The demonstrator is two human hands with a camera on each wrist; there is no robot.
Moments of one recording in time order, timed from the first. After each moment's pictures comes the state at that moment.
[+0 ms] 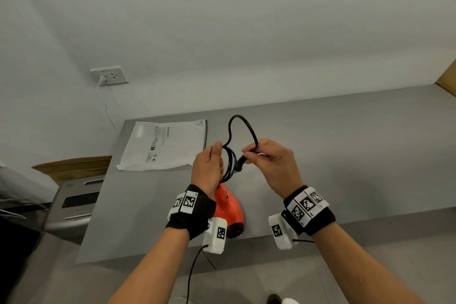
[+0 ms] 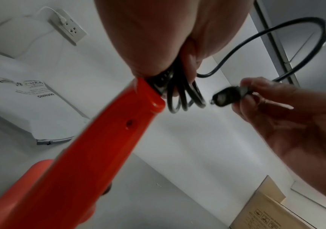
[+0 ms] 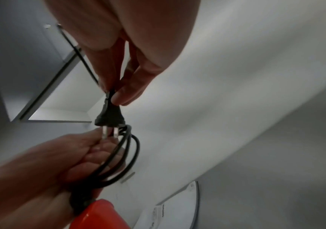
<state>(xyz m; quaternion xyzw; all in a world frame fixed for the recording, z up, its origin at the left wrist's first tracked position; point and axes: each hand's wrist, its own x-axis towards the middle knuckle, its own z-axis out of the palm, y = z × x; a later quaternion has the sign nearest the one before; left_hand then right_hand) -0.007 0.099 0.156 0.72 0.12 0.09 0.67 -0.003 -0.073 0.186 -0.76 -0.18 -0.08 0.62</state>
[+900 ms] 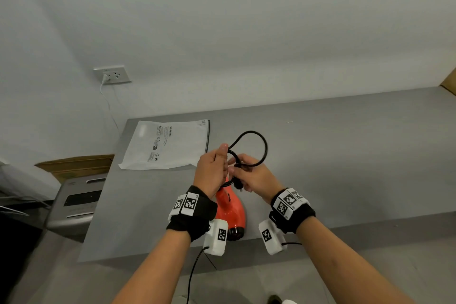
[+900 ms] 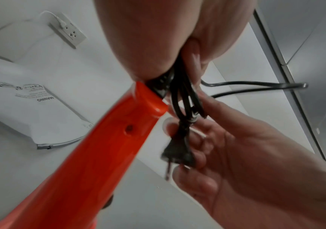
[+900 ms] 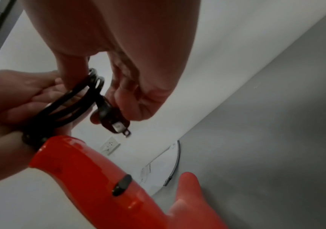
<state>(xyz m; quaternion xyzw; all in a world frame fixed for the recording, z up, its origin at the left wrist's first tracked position) -0.012 0.102 0.162 0.71 0.12 0.04 0.69 0.008 -0.042 0.143 -0.71 -0.14 0.19 0.66</state>
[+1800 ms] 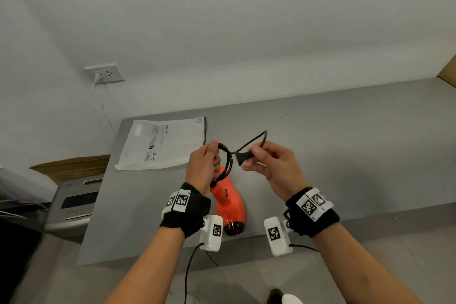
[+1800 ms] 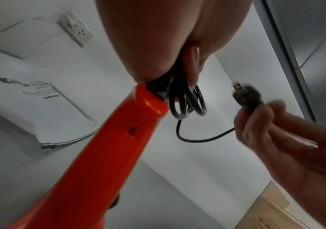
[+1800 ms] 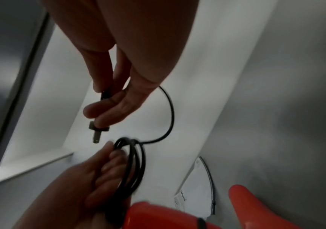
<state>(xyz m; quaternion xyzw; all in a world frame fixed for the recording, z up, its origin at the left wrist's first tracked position) -0.003 0.112 0.157 0.67 0.12 0.05 0.73 0.002 -0.074 0.171 -0.54 -0.04 0.10 0.83</state>
